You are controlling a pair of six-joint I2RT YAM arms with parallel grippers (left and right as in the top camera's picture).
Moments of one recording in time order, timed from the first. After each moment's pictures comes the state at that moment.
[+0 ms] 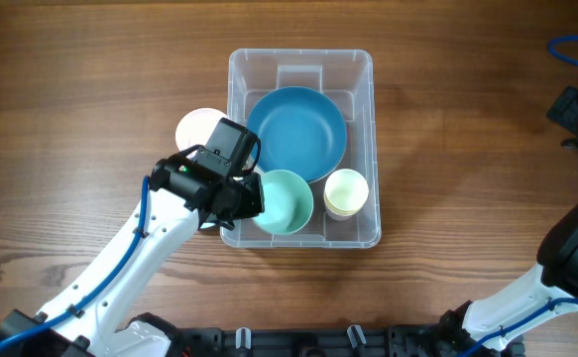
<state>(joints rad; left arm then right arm) -0.50 1.38 1.05 -0.96 0.12 -0.62 -0.57 1.93 1.36 -0.30 0.20 0.01</state>
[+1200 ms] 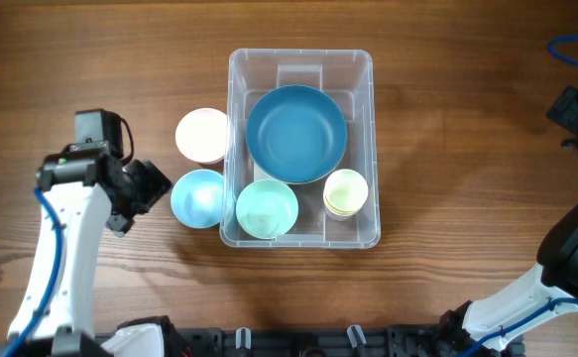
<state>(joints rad) 0.12 1.36 1.02 -1.08 0.03 -0.67 -0.57 1.93 1.36 -0.30 0.20 0.01</state>
